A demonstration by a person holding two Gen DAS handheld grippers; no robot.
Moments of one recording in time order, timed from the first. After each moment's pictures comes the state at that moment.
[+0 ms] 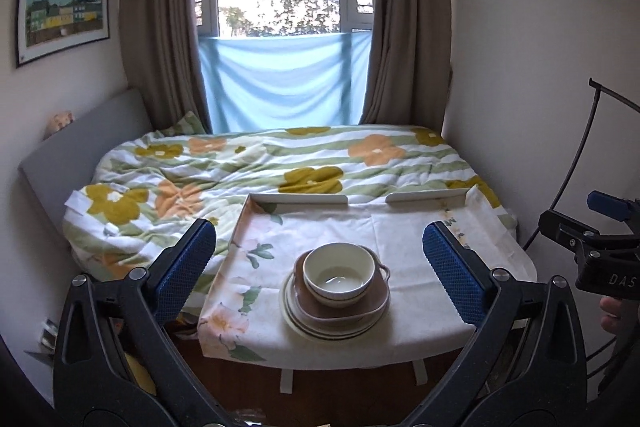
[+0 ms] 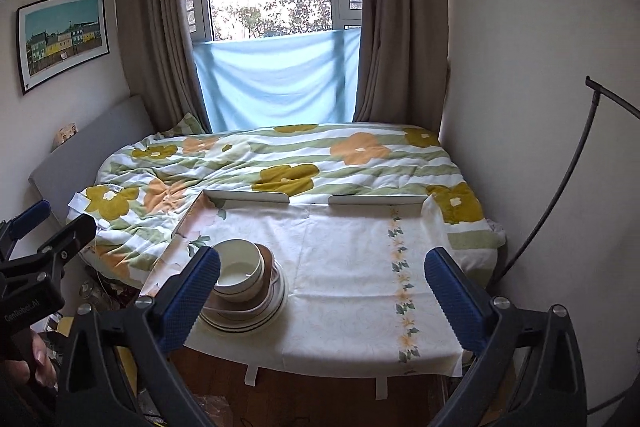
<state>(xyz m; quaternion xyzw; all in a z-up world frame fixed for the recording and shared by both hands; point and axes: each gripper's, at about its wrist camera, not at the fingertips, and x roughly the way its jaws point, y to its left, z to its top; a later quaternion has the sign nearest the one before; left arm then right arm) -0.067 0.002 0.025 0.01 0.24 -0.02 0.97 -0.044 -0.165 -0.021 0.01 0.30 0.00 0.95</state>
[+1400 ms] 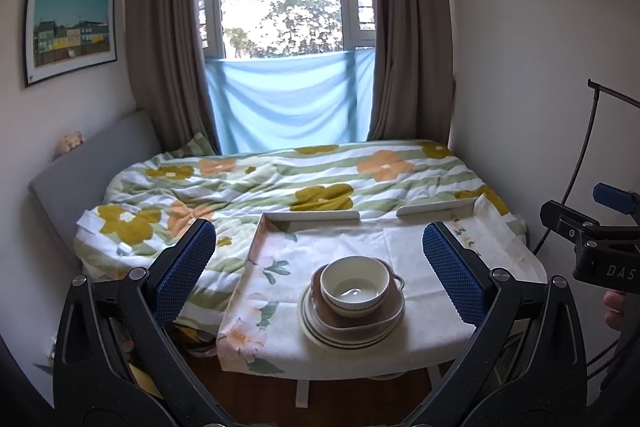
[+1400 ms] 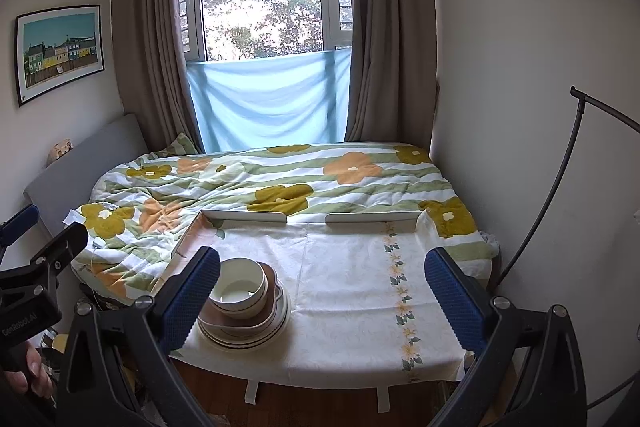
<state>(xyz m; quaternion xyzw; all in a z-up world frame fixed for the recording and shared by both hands) -0.082 0.009 0.029 0.03 0.21 -0.01 0.98 -0.060 -0.150 -0.013 0.01 0.26 -0.02 0.97</state>
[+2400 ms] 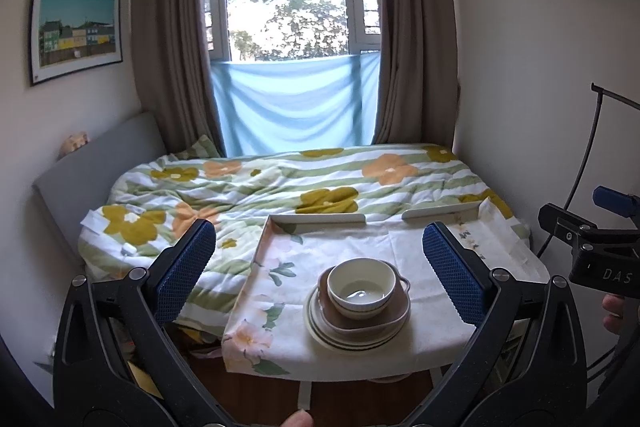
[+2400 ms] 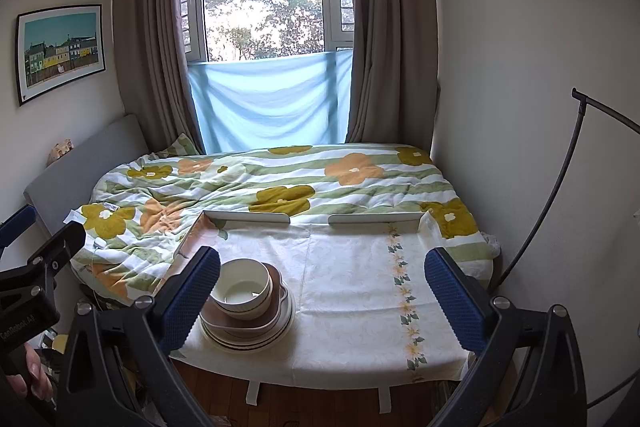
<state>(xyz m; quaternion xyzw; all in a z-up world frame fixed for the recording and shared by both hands) -0.088 0.013 0.032 0.03 0.20 0.00 0.98 -0.061 -0.148 -0.012 0.01 0.26 -0.02 0.97</state>
